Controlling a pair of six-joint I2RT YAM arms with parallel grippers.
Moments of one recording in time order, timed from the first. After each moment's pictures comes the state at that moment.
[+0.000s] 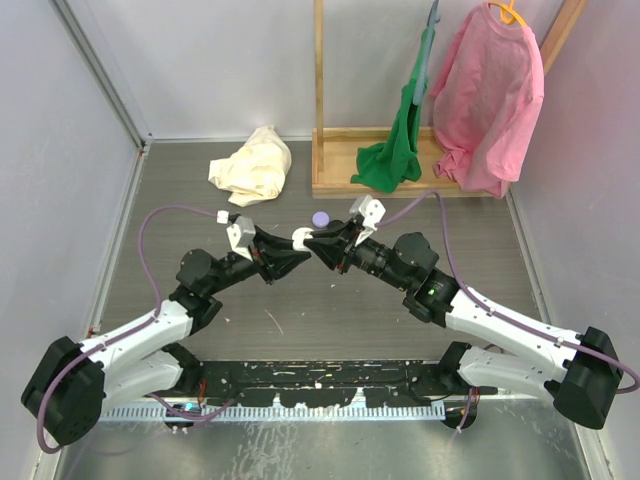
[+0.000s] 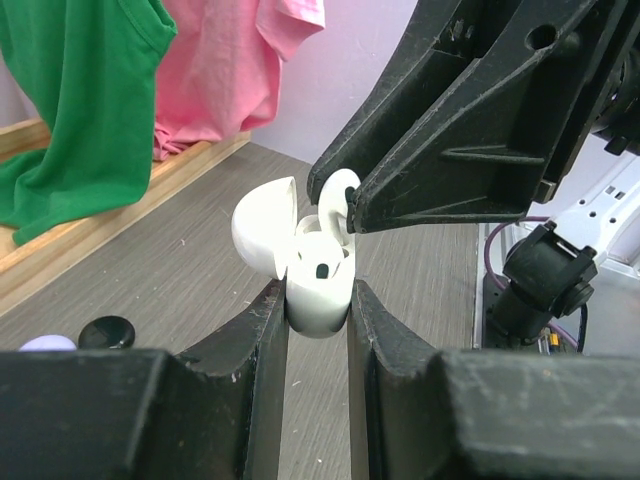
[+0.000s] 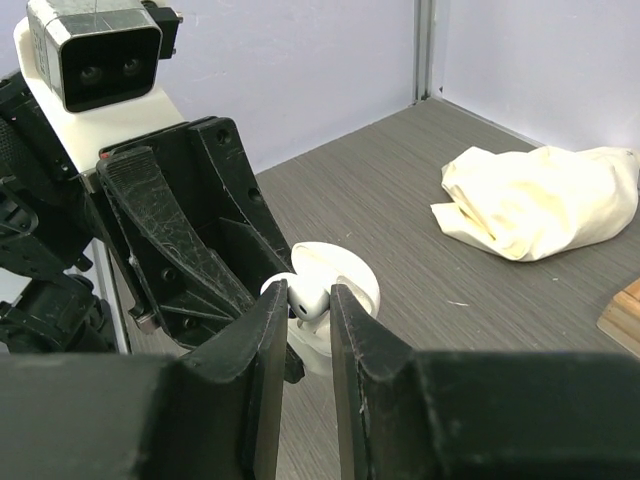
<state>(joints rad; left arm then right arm) -0.63 1.00 0.40 0.89 0.53 -0.33 0.90 1.00 0.69 0.42 -0.14 0.16</state>
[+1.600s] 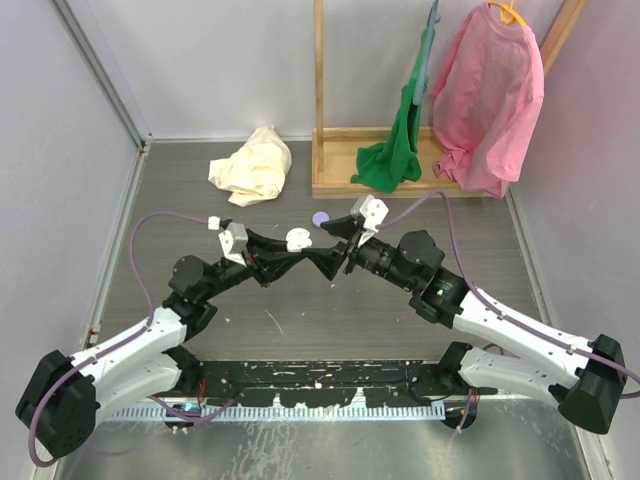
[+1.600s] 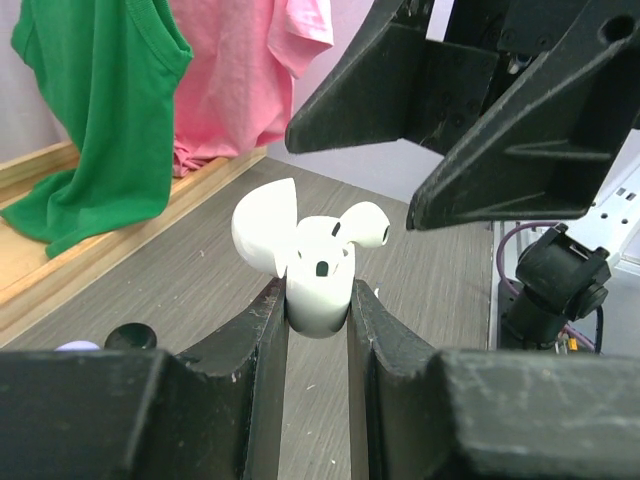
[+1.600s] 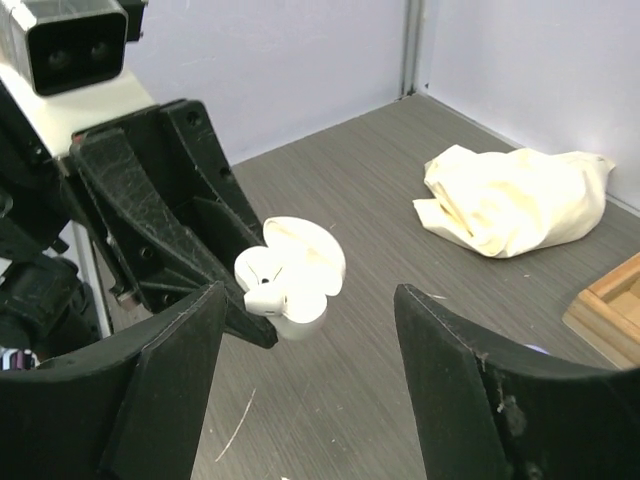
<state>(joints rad) -0.63 0.91 0.37 0.86 0.51 -0.30 0.90 0.95 0.73 0.30 -0.14 0.09</state>
